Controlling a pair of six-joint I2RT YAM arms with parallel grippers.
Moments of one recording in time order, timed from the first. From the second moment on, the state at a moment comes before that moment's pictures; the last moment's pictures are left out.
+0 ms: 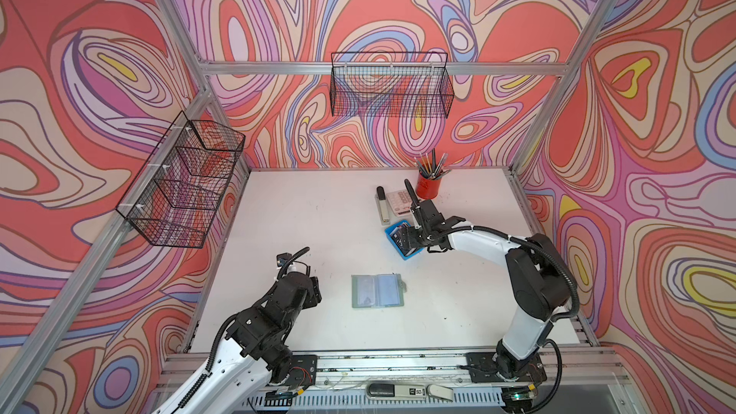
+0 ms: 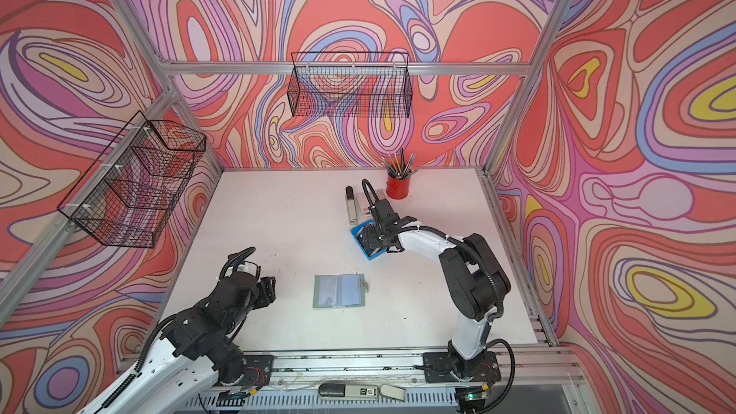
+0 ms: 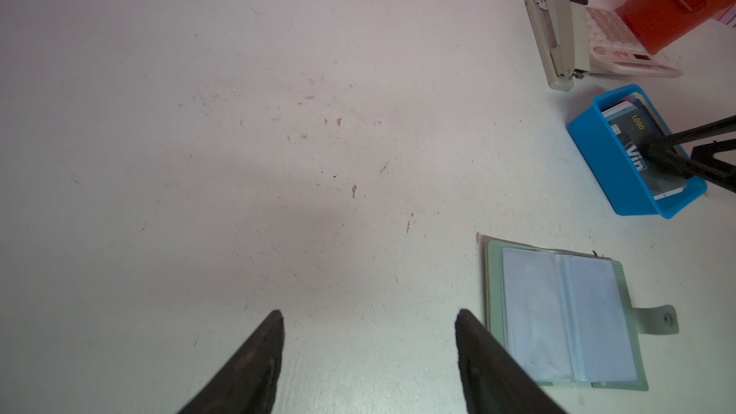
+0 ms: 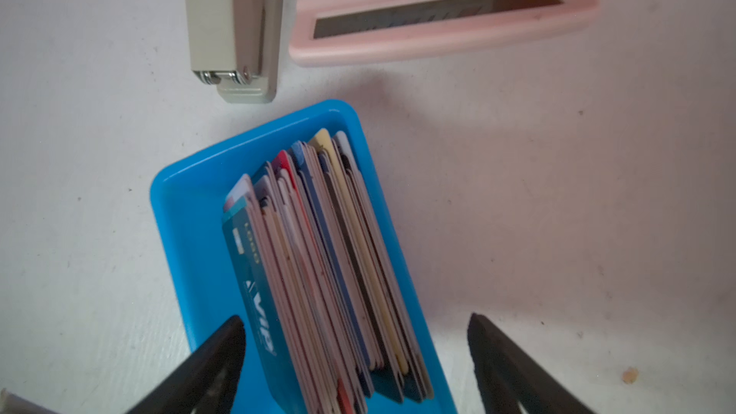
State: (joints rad) left arm -0.62 0.51 0.46 -0.77 -0.40 -0.74; right arm 0.52 1.83 1.17 -0.38 0.07 0.34
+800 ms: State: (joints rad) left arm -0.62 0.56 0.46 -0.78 -0.40 -0.74; right arm 0.52 1.84 1.17 -0.39 0.19 0.36
